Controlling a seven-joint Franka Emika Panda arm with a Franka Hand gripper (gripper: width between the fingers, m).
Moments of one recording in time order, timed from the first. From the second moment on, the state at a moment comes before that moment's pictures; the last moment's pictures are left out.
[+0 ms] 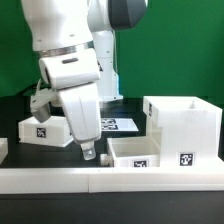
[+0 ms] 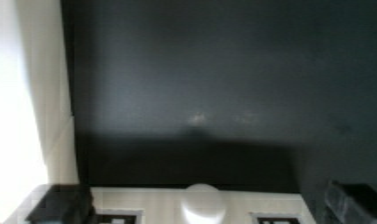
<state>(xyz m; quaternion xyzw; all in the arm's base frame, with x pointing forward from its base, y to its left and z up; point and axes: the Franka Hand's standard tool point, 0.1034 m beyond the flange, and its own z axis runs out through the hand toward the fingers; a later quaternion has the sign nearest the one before) 0.601 -0.062 0.039 -0.66 -0.74 -0.07 0.10</state>
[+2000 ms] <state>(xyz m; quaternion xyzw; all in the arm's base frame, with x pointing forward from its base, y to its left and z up) 0.600 -0.010 0.019 -0.68 -0.73 -0.10 0.04</state>
